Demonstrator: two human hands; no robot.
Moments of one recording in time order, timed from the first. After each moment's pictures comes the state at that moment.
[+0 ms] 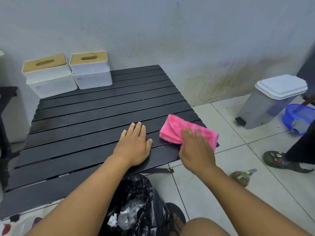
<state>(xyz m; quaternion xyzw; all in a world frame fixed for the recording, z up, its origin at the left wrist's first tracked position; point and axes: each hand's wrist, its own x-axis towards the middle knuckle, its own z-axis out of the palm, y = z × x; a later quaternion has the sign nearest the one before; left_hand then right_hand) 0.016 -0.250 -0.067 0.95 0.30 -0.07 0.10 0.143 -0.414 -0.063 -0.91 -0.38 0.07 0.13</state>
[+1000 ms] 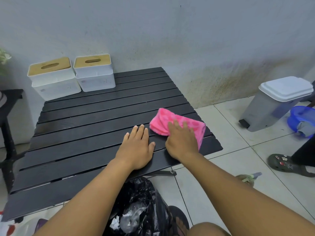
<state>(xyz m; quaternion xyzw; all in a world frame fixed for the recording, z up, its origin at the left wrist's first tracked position) 0.015 -0.248 -0.072 0.95 0.29 -0.06 0.11 0.143 -0.352 -0.060 -0.90 -0.40 0.09 0.12</state>
